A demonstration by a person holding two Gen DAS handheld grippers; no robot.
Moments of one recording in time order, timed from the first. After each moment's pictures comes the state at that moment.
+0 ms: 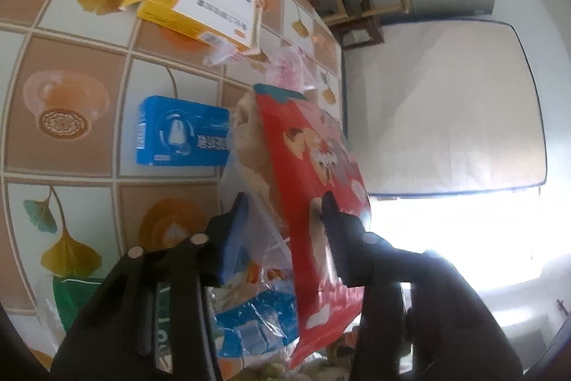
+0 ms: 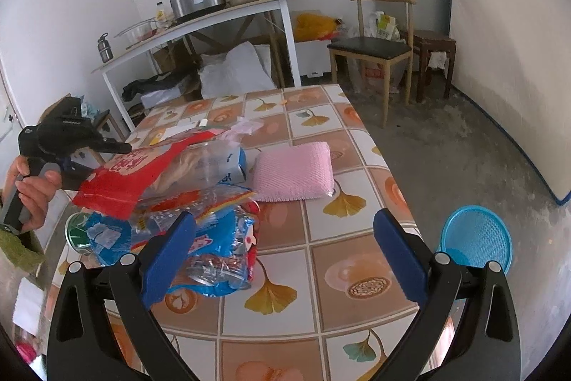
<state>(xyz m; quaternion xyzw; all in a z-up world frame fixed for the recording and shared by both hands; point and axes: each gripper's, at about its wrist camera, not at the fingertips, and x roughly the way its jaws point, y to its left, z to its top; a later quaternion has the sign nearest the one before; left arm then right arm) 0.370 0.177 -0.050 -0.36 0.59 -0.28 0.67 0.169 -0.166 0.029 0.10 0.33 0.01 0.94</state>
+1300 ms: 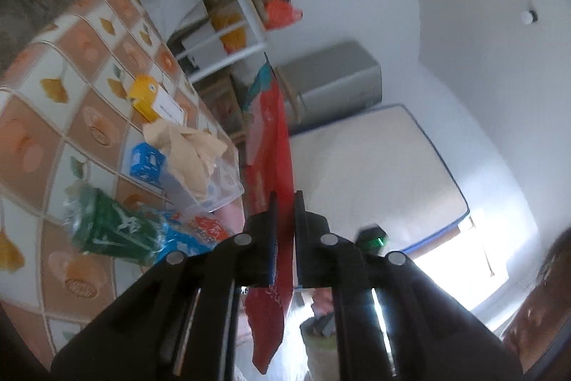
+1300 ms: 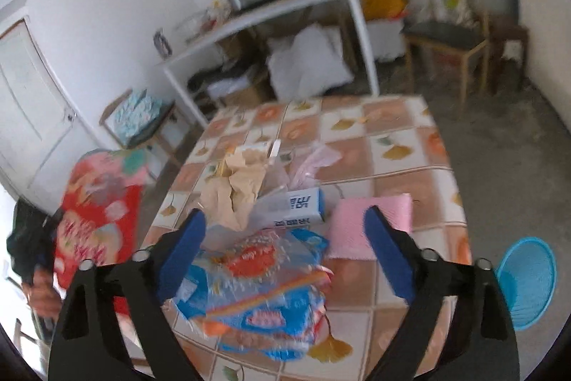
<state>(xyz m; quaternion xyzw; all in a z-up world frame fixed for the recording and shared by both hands) 0.175 0.279 0.037 -0.49 0.28 -0.31 0.77 0.274 -0.162 0.093 0.15 0.38 0.17 0.90</state>
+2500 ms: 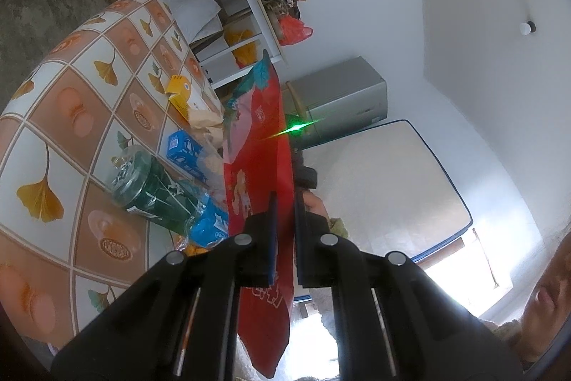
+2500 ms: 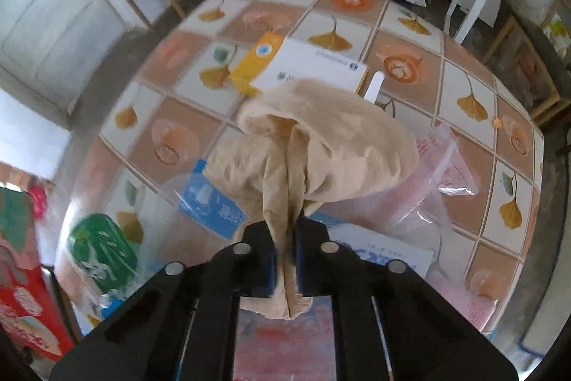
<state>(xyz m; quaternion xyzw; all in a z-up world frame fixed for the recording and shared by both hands) 0.132 0.300 0.000 -0.50 0.26 -0.28 0.77 0.426 0.023 0.009 -0.08 0.57 0.24 0.78</state>
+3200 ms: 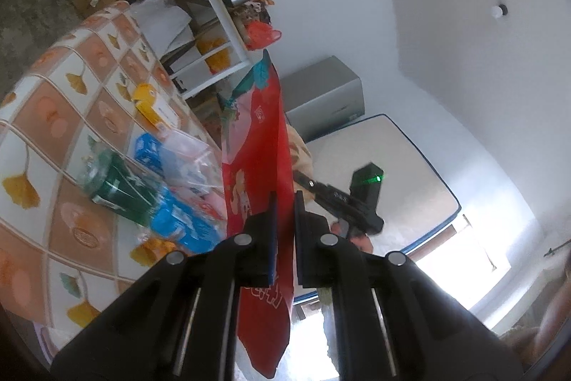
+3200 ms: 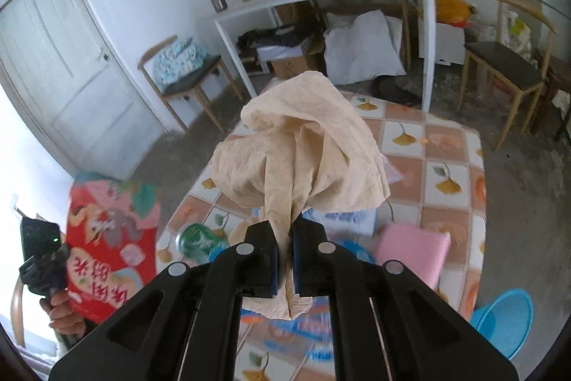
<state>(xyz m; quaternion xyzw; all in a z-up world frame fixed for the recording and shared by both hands) 0.100 0.273 0.031 -0.48 0.22 -0.32 0.78 0.270 -0.109 0.162 0.06 0.41 0.26 0.87</state>
